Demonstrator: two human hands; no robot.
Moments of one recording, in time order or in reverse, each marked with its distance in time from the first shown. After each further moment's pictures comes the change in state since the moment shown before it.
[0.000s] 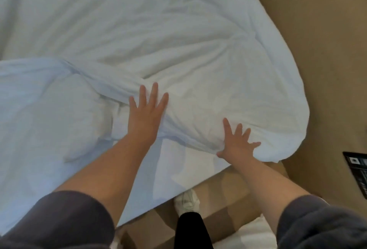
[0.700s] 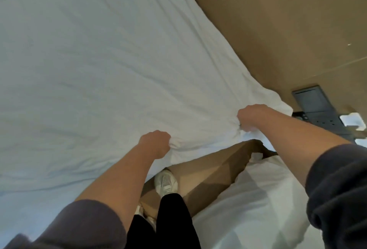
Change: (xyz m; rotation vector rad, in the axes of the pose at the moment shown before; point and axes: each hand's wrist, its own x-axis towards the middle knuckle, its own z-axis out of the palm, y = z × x) left_hand -0.030 0.160 -0.044 -0.277 -0.518 0.349; right_hand -0.024 0.191 -0.109 -0.422 -0.240 -0.101
